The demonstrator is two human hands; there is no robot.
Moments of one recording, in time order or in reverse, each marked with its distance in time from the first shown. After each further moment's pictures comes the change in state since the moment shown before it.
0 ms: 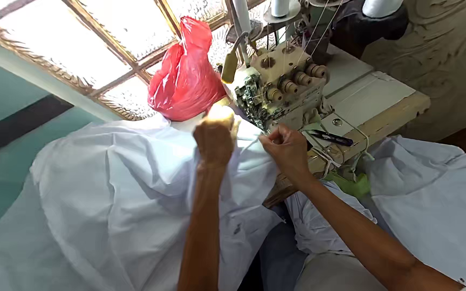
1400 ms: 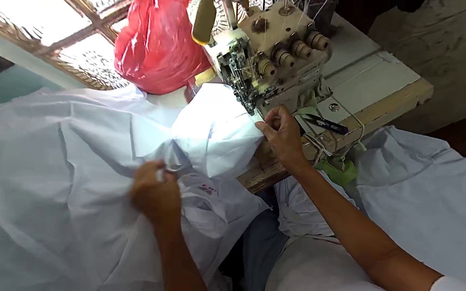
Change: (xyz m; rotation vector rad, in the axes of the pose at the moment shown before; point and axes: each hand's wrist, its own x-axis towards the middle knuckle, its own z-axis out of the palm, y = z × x) left_hand -0.148 -0.032 -0.022 0.098 -0.077 -0.663; right_hand 0.011 0.035 -0.001 0.174 -0.100 0.183
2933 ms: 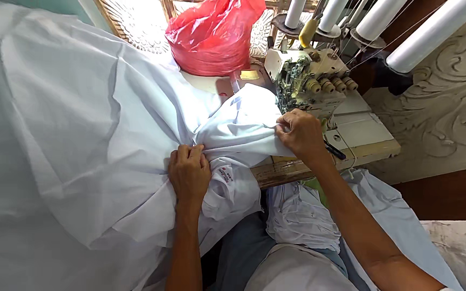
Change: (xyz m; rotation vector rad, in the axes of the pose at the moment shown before) left_hand -0.028 -0.030 0.062 -0.193 0.151 0.113; right_hand 0.006 -0.041 0.005 -0.983 -0.204 -0.607
